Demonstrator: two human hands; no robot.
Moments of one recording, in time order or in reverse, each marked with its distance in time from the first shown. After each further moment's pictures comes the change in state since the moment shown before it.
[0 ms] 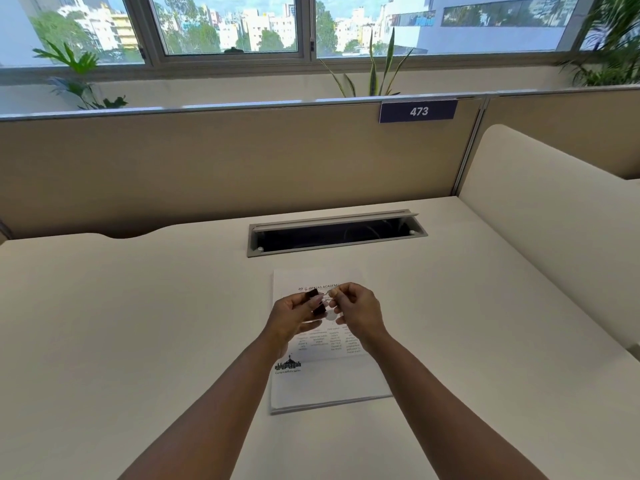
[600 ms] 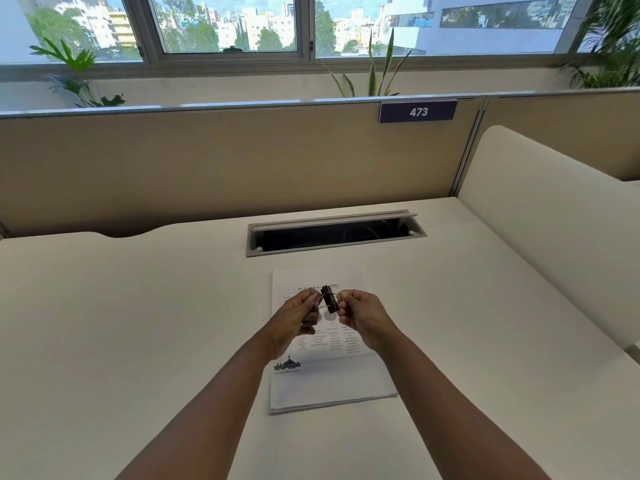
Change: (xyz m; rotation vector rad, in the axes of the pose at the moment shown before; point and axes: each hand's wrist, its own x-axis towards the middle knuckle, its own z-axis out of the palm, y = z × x) left_hand -0.003 0.002 -0.005 0.131 -0.250 0.011; right_hand 0.003 -0.002 -0.010 0.339 -0.147 0.254
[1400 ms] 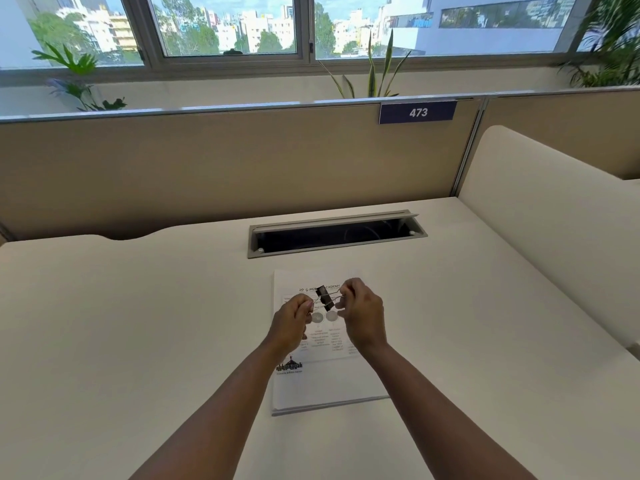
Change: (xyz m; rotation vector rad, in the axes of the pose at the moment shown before) left_hand 0.003 -0.011 0.003 0.347 0.319 0.079; right_hand -0.006 0.010 0.014 -0.661 0.348 -0.524
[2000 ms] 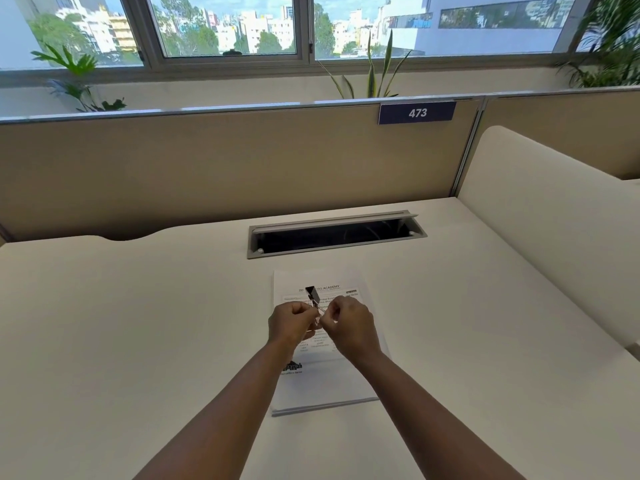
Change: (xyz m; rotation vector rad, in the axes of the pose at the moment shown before) left_hand -0.004 0.010 0.009 -0.198 0.188 -0.215; right_hand -0.013 0.000 0.009 -0.283 -0.157 0.000
